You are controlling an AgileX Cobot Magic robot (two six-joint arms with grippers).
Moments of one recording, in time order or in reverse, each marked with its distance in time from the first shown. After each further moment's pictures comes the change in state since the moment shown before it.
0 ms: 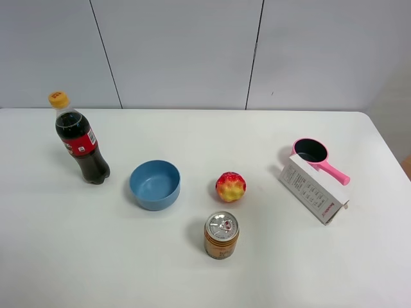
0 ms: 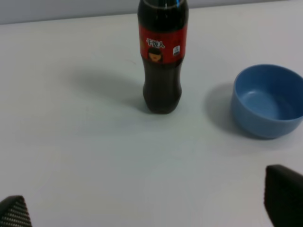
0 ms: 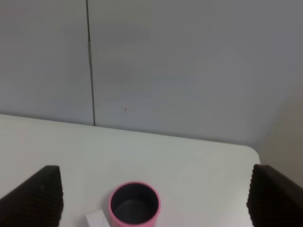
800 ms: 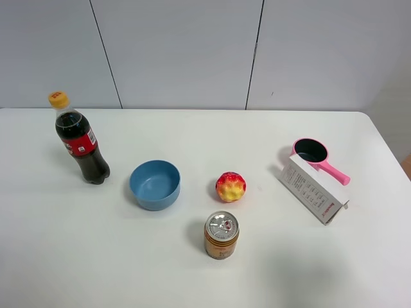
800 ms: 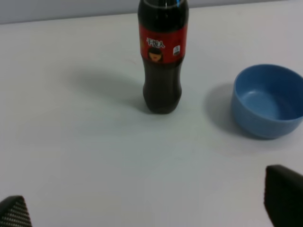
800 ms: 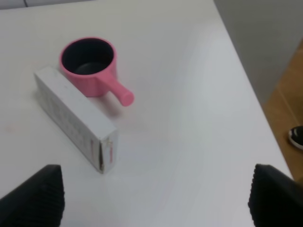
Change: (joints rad) left arm 0.000 0.000 0.000 0.000 0.000 0.000; right arm -0.104 -0.470 0.280 -0.203 0.404 0.276
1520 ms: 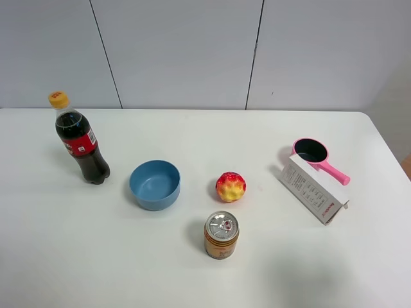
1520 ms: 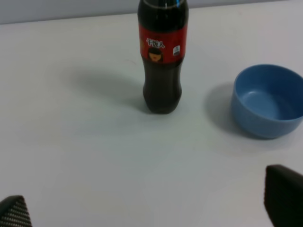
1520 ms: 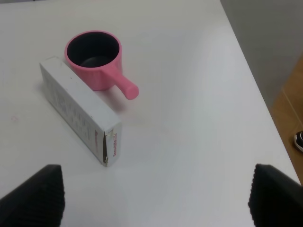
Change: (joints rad) left arm 0.000 0.000 0.000 0.000 0.000 0.000; right arm 0.061 -0.039 0.016 -0.018 0.019 0.018
